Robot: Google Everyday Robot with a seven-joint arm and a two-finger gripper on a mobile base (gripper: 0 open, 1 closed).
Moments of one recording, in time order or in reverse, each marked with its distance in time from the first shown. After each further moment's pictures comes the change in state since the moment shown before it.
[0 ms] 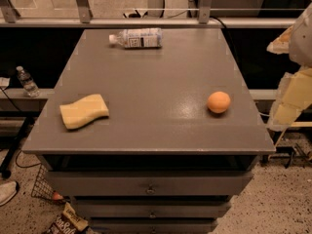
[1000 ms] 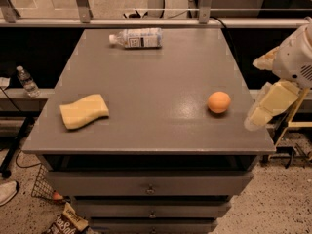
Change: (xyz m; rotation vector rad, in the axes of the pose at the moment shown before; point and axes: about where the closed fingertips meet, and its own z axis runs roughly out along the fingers) arm -0.004 -0.017 0.059 -0.058 -0.209 0.121
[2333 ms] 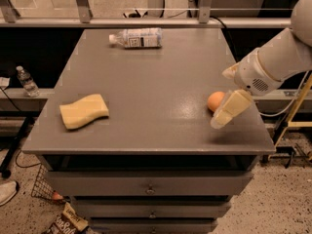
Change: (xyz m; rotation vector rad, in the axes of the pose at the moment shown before) arm -0.023 -0.029 0.091 -0.036 -0.094 0.008
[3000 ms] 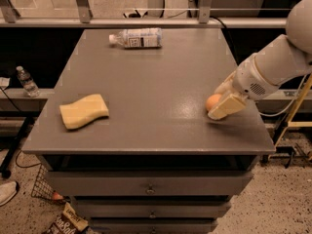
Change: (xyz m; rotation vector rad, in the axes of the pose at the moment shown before) arm 0.008 0.001 0.012 -0.013 0.013 0.009
